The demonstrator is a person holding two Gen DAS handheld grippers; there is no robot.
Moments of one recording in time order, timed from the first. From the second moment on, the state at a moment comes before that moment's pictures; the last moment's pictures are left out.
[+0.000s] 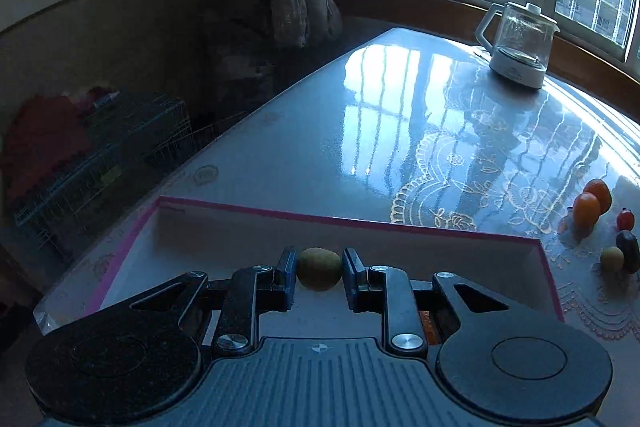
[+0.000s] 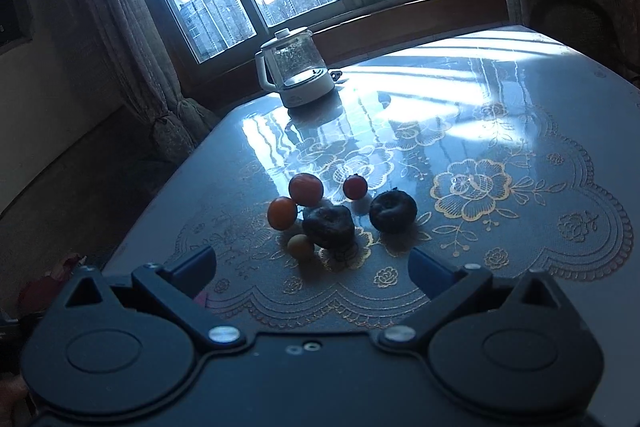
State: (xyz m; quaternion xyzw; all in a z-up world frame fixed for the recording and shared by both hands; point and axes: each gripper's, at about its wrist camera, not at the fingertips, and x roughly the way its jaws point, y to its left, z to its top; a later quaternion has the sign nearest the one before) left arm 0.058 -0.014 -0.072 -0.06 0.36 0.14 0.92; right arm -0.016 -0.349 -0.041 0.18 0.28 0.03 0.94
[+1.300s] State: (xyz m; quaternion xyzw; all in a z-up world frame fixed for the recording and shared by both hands) left arm 0.030 -0.015 -0.037 -0.05 0.31 0.13 0.94; right arm 0.099 -0.365 -0.088 0.00 0.35 -0.06 0.93
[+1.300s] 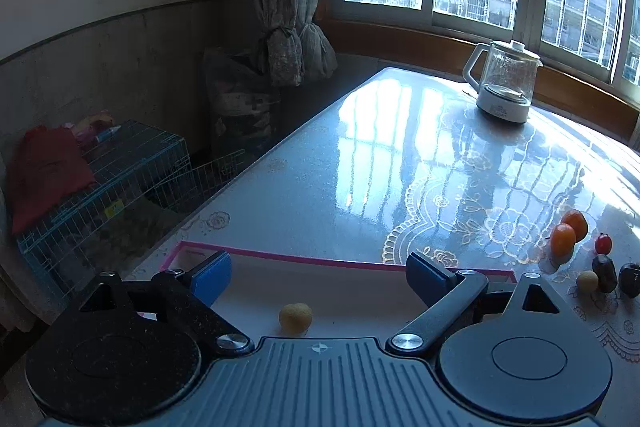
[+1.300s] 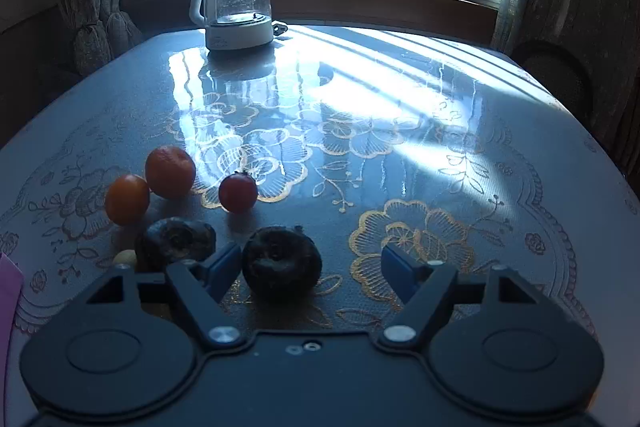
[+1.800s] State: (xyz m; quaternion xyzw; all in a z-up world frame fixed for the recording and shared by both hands) left arm 0.039 -0.015 -0.039 -0.05 0.32 0.13 0.94; right arm 0.112 -0.354 -0.097 -0.02 0.35 -0.03 0.94
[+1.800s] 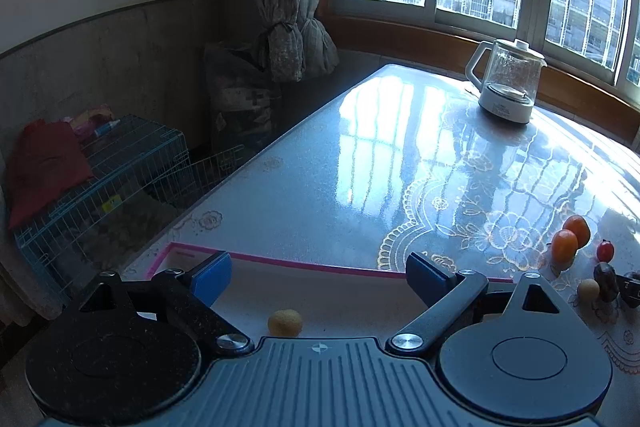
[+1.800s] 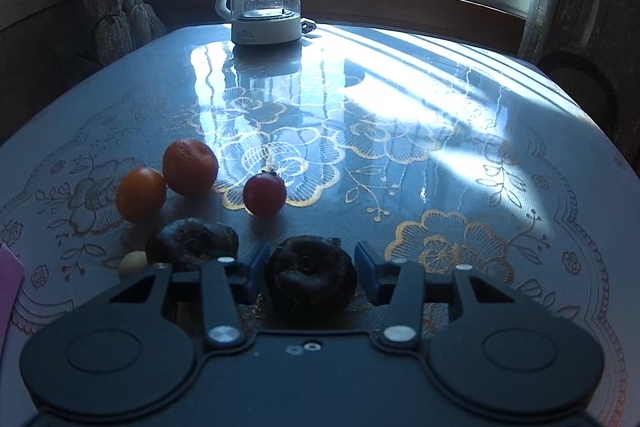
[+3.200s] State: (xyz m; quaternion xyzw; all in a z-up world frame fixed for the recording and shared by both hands) left arm 0.022 0.076 -0.029 -0.08 0.31 0.21 0.92; right arm 0.080 -0.162 -0.076 0.02 0.36 0.18 0.92
